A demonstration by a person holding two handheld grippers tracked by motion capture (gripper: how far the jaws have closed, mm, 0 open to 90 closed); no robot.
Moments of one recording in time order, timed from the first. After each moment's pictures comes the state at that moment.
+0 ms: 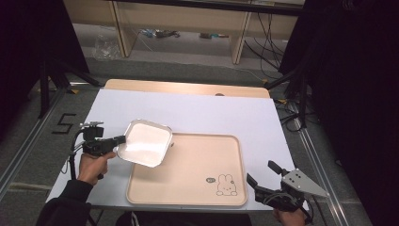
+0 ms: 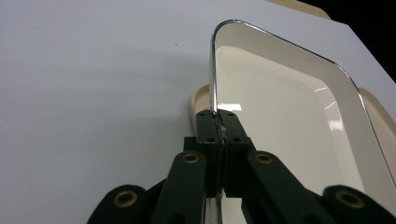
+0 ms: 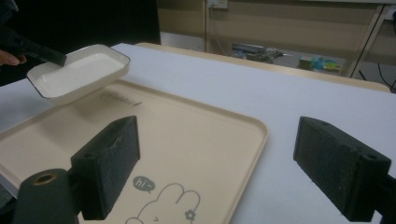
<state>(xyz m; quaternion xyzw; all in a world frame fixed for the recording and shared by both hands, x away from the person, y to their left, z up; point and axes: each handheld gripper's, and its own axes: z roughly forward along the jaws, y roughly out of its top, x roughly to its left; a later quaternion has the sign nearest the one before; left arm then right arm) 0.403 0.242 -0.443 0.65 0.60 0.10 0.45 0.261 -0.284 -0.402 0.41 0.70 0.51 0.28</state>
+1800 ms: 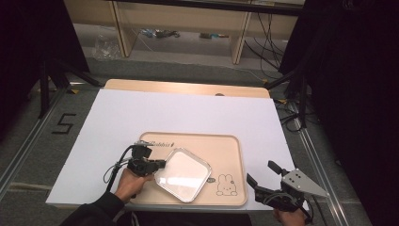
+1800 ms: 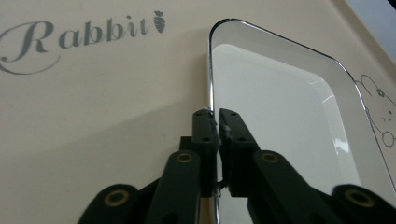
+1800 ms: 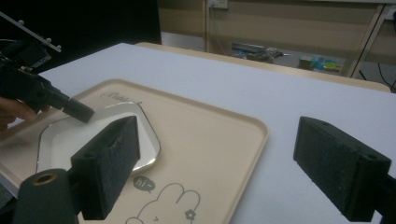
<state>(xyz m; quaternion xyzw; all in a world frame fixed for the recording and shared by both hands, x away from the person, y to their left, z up) 0.381 0.127 -0.481 0.78 0.48 0.01 0.40 0.260 -0.284 -0.402 0.42 0.70 0.51 0.27</state>
